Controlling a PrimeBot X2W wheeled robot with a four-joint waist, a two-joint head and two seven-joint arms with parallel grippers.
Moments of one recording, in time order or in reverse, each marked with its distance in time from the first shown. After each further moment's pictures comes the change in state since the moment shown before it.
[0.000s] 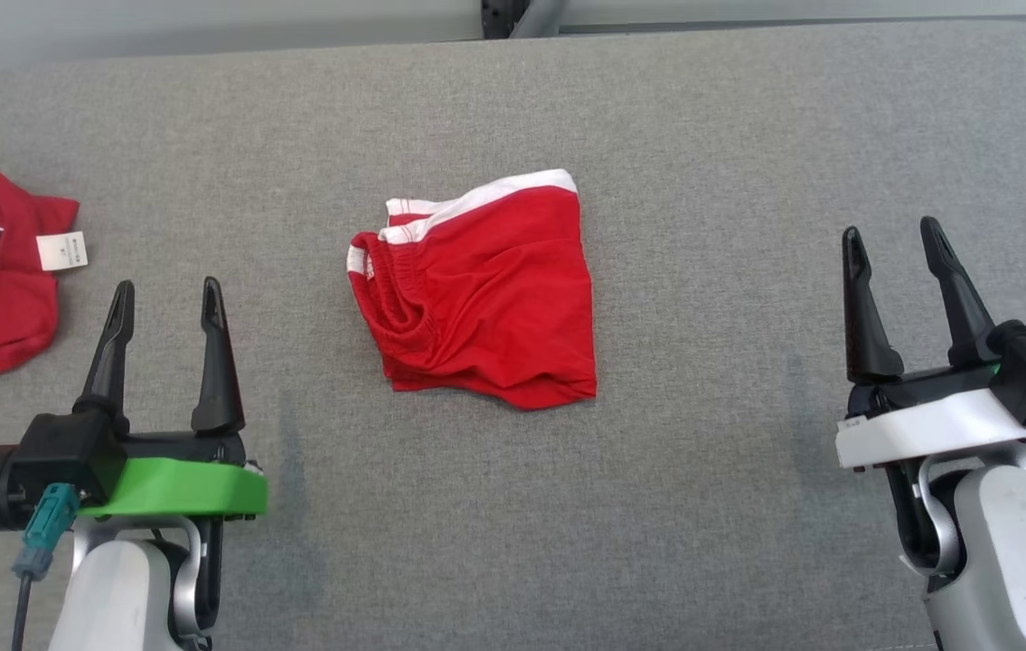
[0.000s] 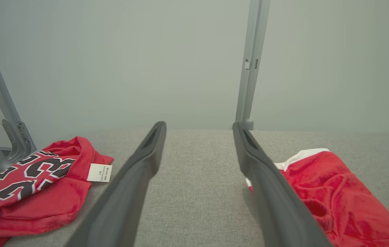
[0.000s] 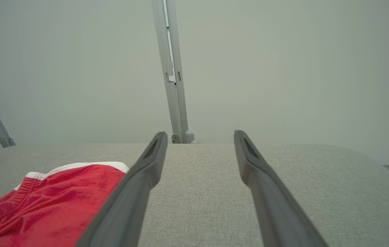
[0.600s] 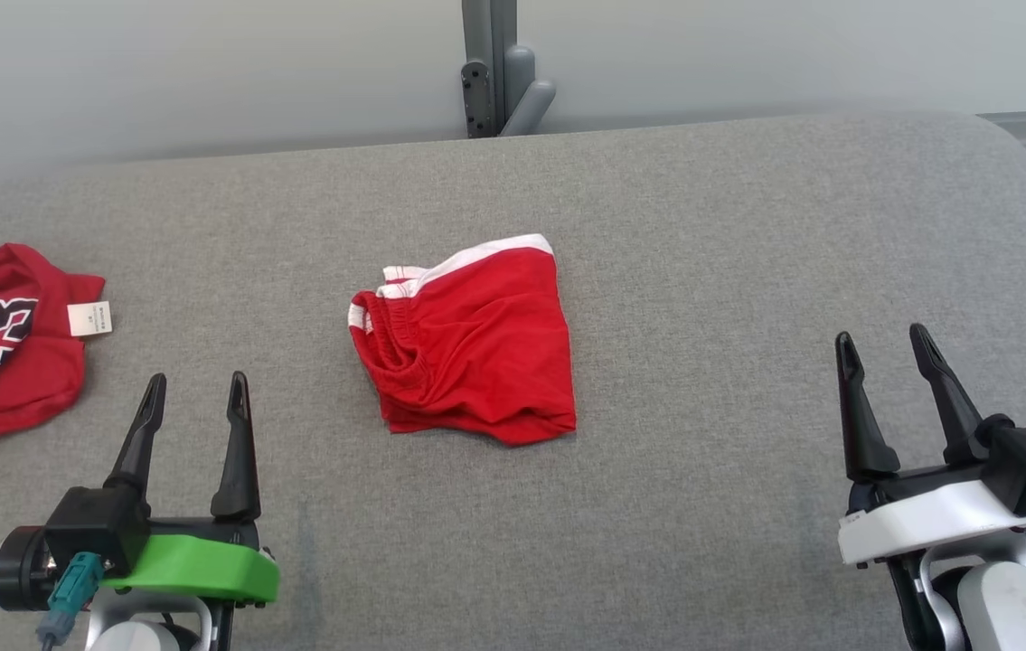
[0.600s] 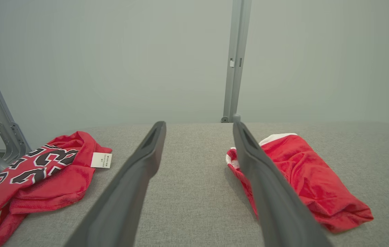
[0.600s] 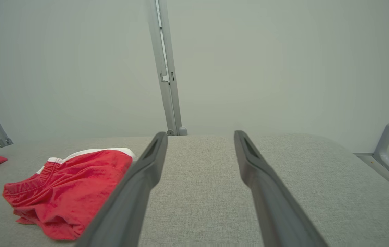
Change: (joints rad) left arm 0.149 0.027 -0.021 -0.034 -0.011 -0.009 0.036; right arm 0.185 0.014 -0.007 -0.066 -0.009 0.000 0.037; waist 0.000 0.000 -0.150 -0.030
